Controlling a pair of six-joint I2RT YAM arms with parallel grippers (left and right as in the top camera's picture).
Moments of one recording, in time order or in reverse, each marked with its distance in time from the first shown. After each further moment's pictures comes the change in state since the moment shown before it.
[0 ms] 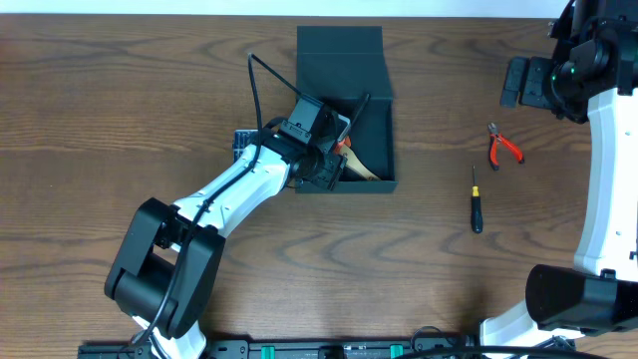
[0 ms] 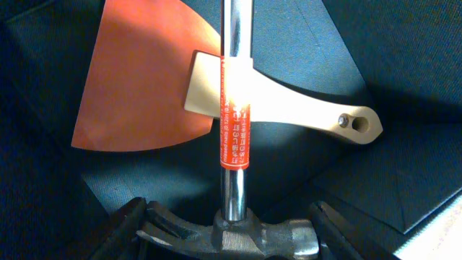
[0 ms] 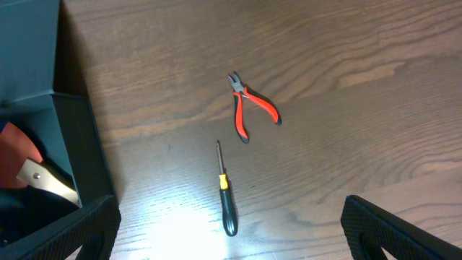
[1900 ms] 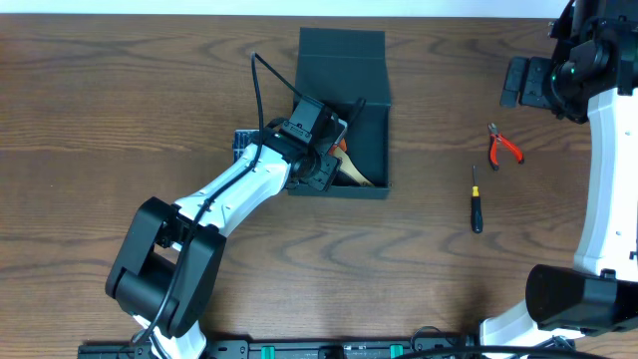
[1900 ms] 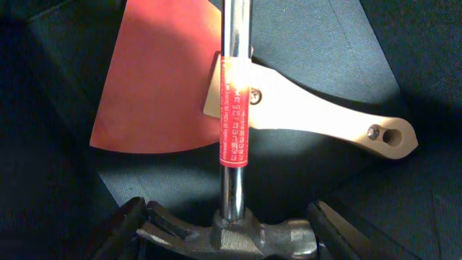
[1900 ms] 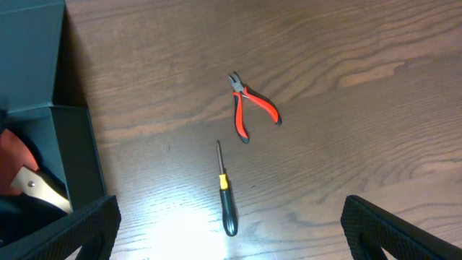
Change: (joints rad) left arm -0.002 0.004 0.007 -0.048 -0.073 0.042; right arm 0.000 0.000 0.000 0.000 0.000 0.000
